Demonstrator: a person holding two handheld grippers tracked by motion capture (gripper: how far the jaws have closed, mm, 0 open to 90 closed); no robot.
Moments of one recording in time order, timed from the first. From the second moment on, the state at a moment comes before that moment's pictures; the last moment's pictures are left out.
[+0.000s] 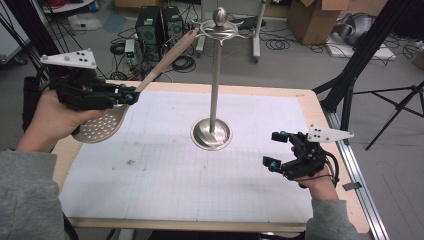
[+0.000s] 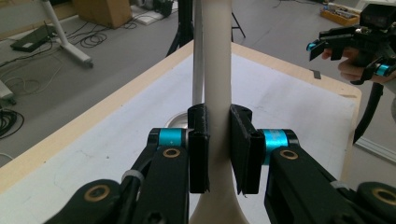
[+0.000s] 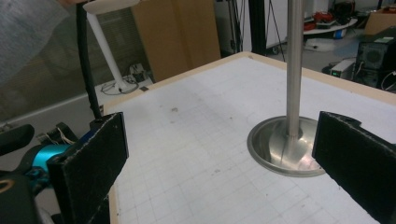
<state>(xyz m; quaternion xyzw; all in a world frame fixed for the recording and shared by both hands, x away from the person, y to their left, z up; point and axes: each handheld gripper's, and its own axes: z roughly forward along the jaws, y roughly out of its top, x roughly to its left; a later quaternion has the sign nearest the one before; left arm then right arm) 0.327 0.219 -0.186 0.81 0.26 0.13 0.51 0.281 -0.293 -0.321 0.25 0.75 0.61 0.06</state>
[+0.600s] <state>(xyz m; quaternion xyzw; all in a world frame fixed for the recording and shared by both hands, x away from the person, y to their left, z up) 0.334 0.210 -0.198 0.81 0.26 0.12 0.51 0.281 -0.291 -0.320 0.24 0.75 0.61 0.06</state>
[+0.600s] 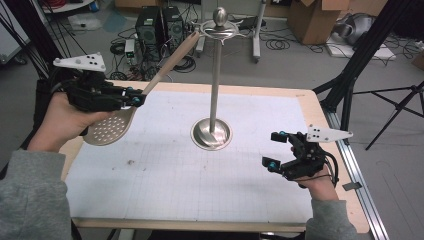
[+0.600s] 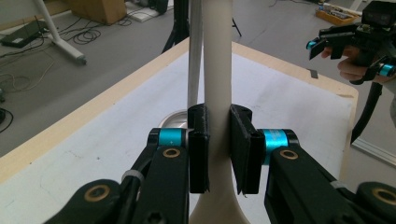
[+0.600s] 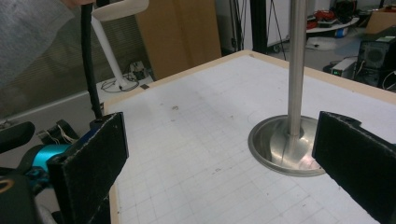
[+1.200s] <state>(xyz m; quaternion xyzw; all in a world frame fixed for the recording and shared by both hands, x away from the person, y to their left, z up) 0.345 0.183 -0.218 0.82 0.26 0.11 0.50 0.283 -0.295 -0.320 0.25 0.74 0.62 0.06</state>
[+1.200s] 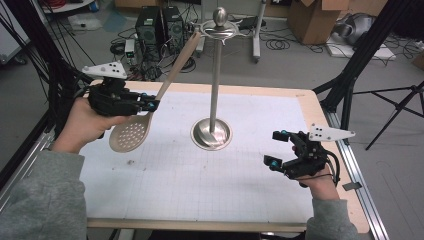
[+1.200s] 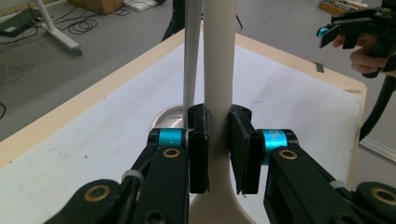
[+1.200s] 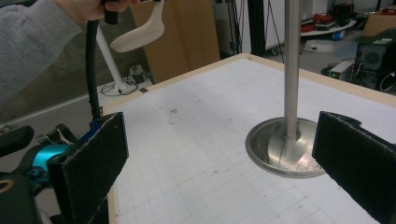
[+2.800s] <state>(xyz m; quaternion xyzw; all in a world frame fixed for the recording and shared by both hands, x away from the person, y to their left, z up) 0.368 0.126 -0.239 0.83 0.29 0.12 0.46 0.281 -0.296 -0.316 0.24 0.74 0.62 0.06</state>
